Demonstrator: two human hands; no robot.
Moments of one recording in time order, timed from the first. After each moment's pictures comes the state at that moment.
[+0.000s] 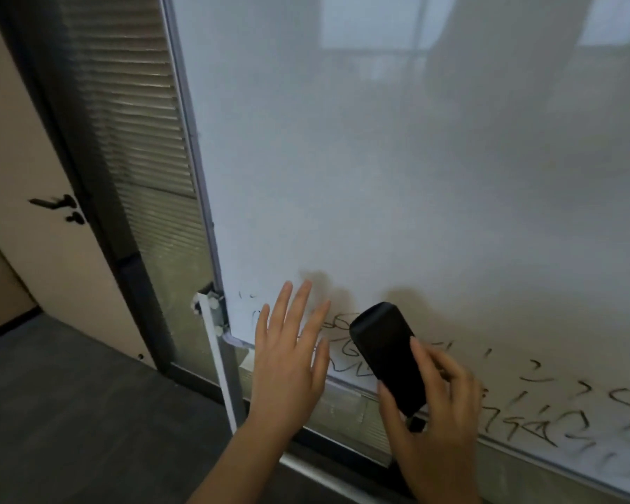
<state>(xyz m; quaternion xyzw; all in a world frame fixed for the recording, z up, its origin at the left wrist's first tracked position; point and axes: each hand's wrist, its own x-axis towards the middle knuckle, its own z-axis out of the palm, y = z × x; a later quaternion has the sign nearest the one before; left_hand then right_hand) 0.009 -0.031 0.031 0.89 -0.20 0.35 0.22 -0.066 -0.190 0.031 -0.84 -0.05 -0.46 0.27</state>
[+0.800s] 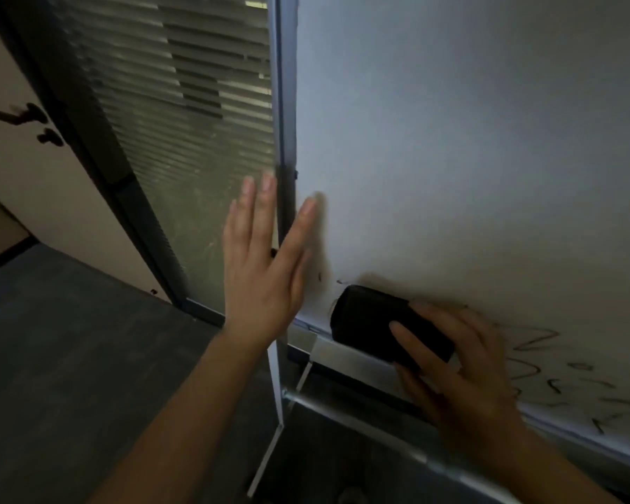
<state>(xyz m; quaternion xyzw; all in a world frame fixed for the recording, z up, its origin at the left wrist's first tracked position) 0.159 0.113 0.014 0.82 -0.26 0.48 0.18 0.054 -0.114 0.000 -0.88 -0.25 -0.39 0.10</state>
